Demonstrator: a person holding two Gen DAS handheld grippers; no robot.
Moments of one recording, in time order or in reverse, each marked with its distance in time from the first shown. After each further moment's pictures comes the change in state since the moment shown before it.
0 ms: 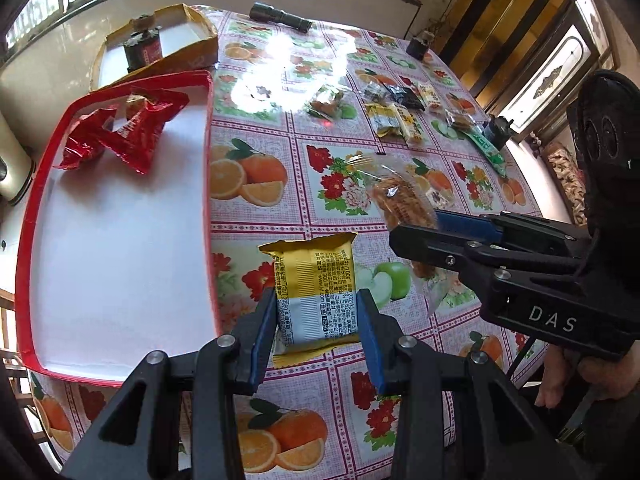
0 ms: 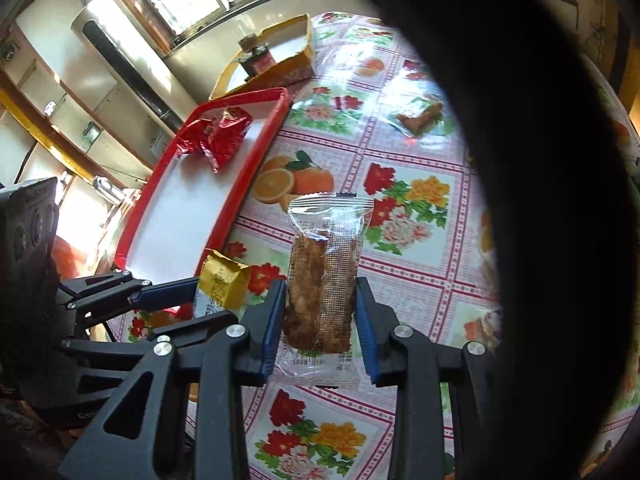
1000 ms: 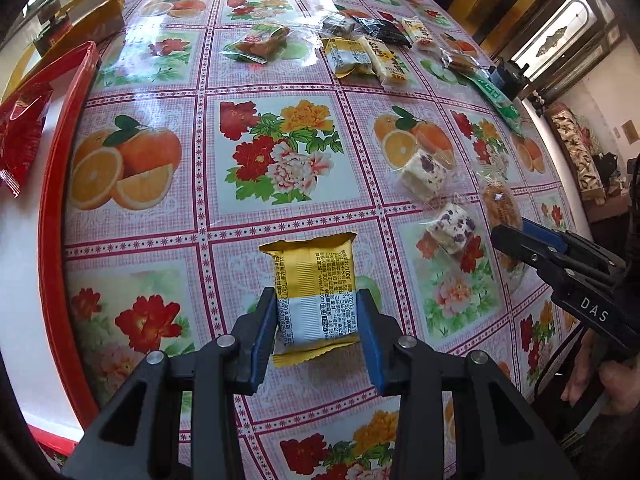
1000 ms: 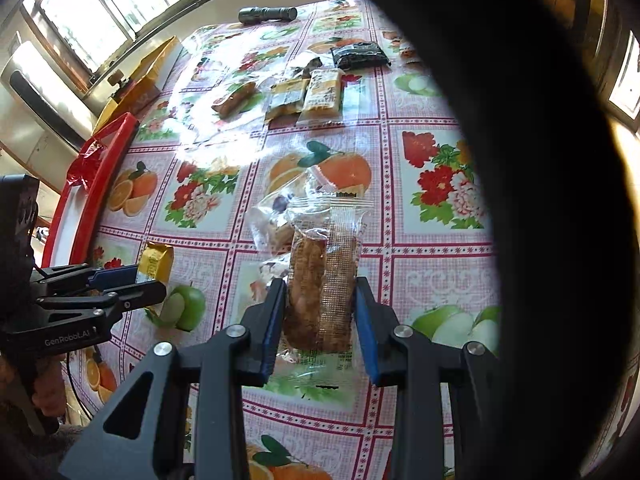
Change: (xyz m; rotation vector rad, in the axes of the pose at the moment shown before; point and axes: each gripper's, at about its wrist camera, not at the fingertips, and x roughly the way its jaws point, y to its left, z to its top) left arm 0.091 -0.055 0.016 0.064 0.178 -0.005; right arm -0.027 -0.146 -0.054 0.220 -0.023 -0.211
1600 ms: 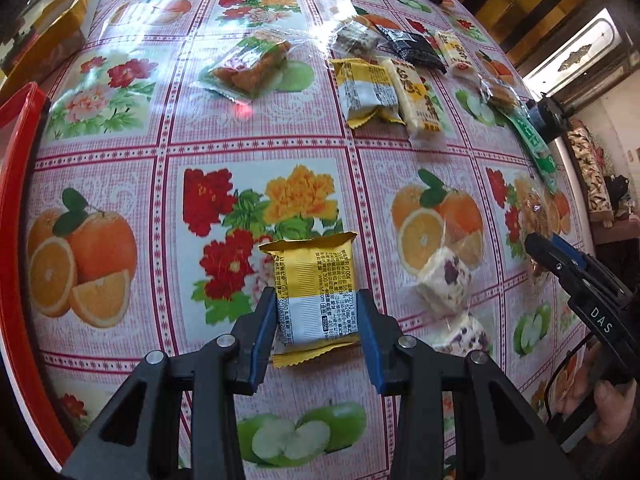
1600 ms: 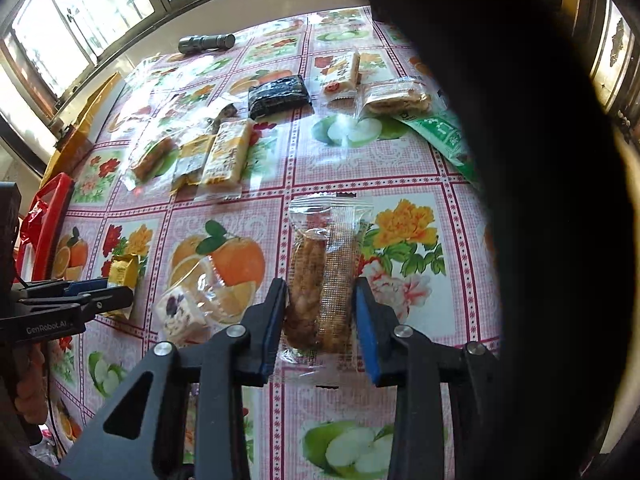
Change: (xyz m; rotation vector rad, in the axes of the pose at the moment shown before) left arm 0.047 -0.011 0.075 -0.074 0.041 0.010; right arm 0.017 -0.061 0.056 0.056 -0.061 -0.112
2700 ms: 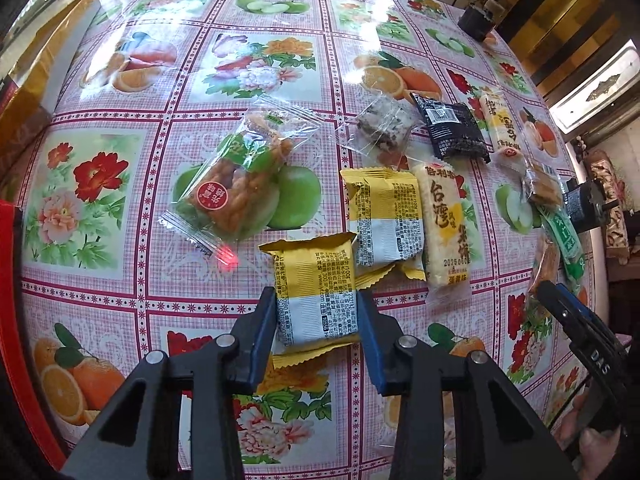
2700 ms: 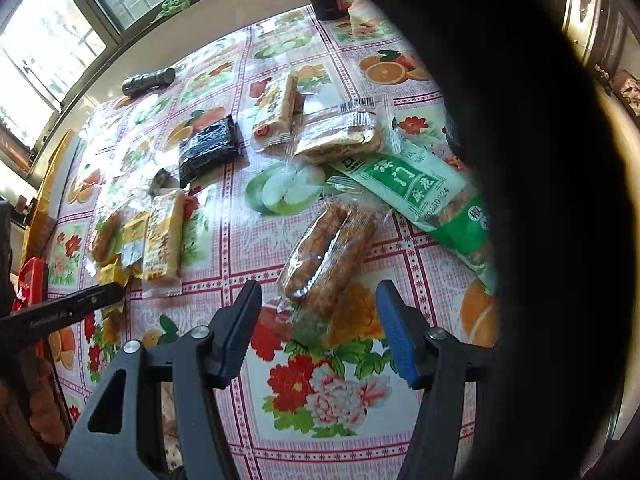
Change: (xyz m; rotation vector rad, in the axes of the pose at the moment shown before) left arm 0.035 -0.018 0.113 -0.085 -0.038 0.077; right arm 0.038 -0.047 0.061 0.180 0.024 -0.038
